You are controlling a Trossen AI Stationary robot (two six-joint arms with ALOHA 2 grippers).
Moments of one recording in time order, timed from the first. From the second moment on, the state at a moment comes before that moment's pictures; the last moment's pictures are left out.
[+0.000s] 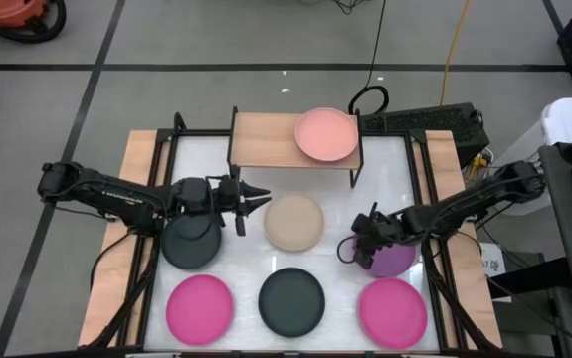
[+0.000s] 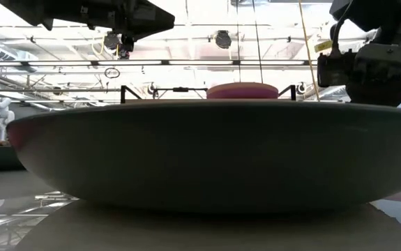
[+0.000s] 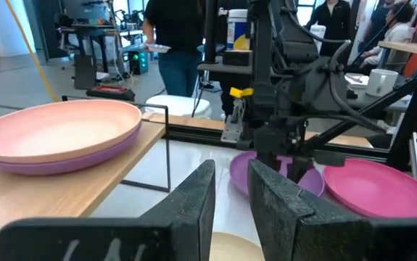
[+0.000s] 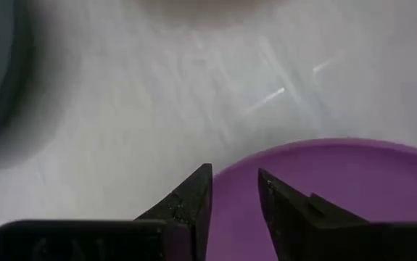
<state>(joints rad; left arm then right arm) -0.05 1.18 0.59 0.55 -0.20 -0.05 0.29 1.20 0.52 -0.41 0.10 0.85</state>
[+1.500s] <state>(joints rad) -0.05 1.18 0.59 0.53 -0.20 -0.05 0.30 1.24 0.67 -0.68 0.16 0.75</state>
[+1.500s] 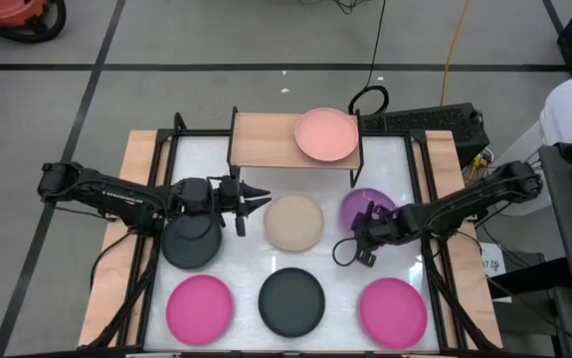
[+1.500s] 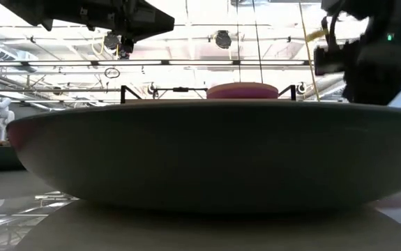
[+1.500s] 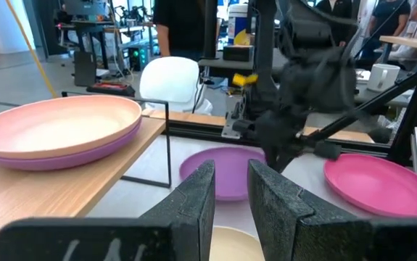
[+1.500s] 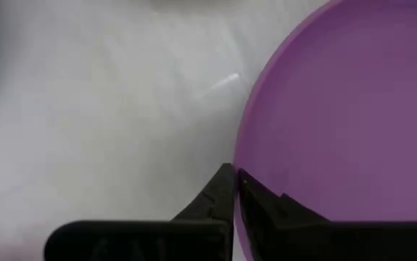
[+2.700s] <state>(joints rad) -0.05 1.18 0.59 0.52 -0.20 -0.05 0.45 0.84 0.80 -0.52 0.21 0.47</state>
